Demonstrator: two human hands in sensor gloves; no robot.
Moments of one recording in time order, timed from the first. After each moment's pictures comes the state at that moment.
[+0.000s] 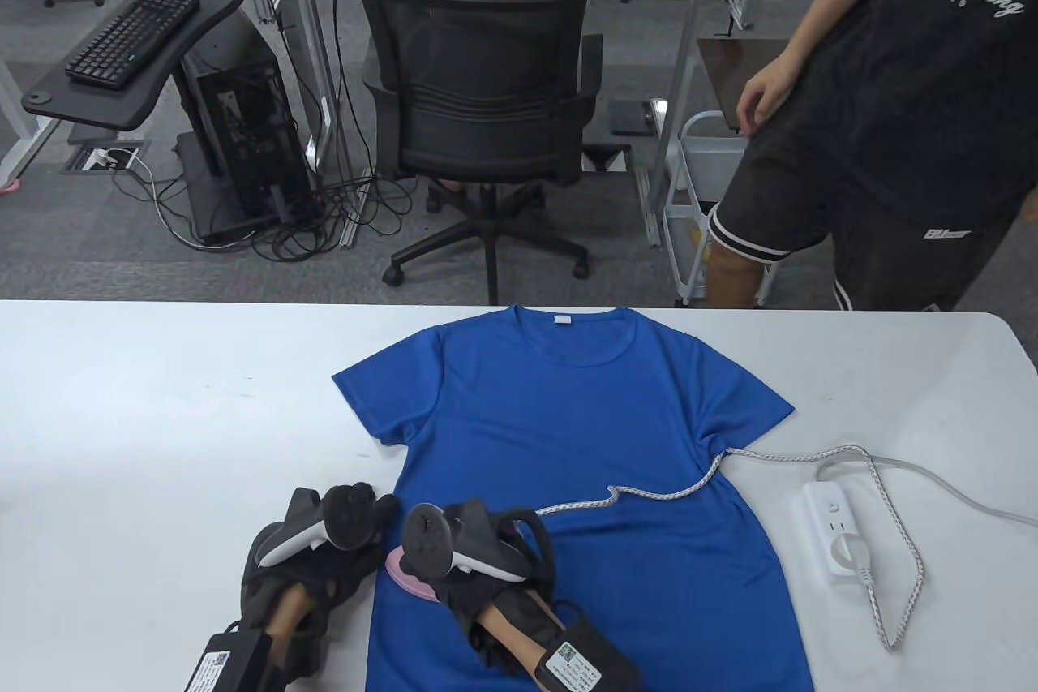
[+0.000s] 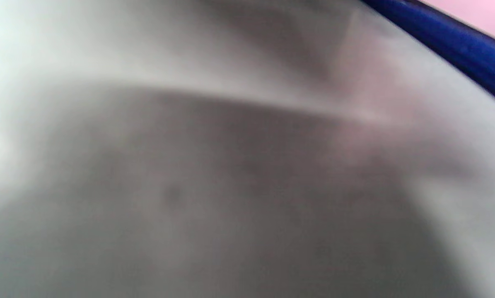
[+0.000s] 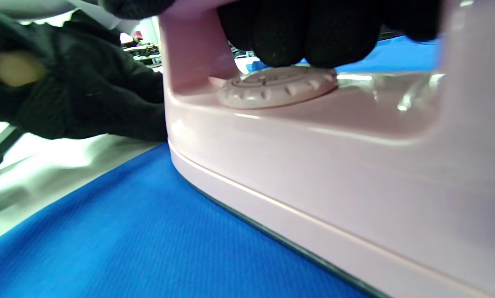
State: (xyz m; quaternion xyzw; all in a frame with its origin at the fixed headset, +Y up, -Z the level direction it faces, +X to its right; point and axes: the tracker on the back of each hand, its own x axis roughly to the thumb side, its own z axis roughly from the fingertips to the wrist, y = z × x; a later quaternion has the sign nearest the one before) left_hand -0.242 -0.809 -0.369 -0.29 -0.10 0.08 0.95; right_hand -0.062 -0.728 -0.341 0.22 0.08 0.97 0.07
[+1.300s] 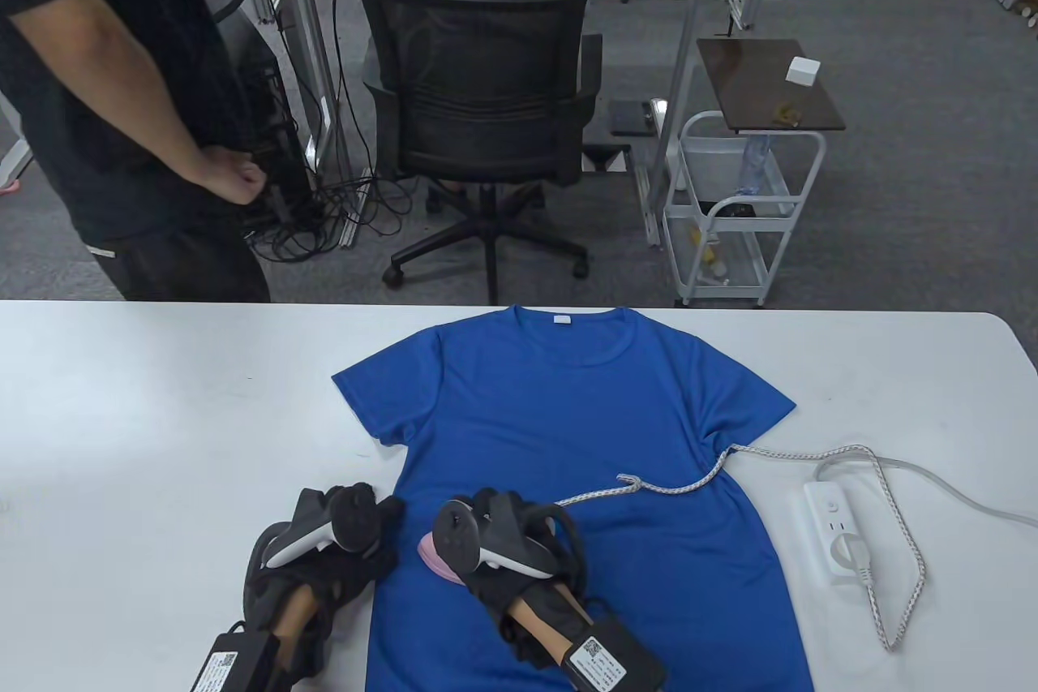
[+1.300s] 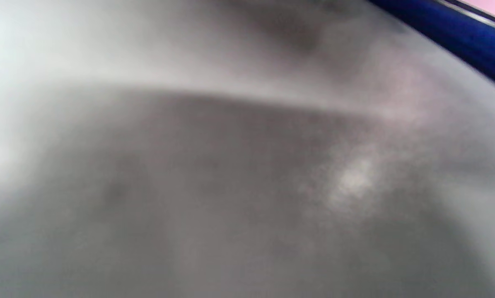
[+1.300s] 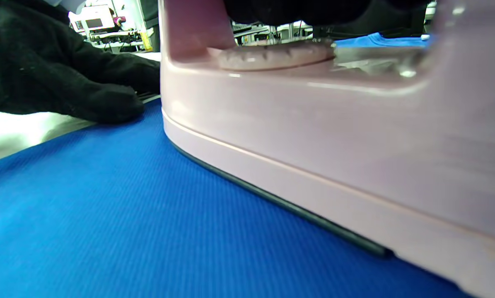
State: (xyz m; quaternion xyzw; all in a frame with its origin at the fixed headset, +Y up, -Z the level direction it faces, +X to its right) left_hand -0.237 -0.809 -0.369 -0.28 -0.09 0.07 0.95; right_hand -0.027 -0.738 -0.341 0.22 0.09 0.97 0.03
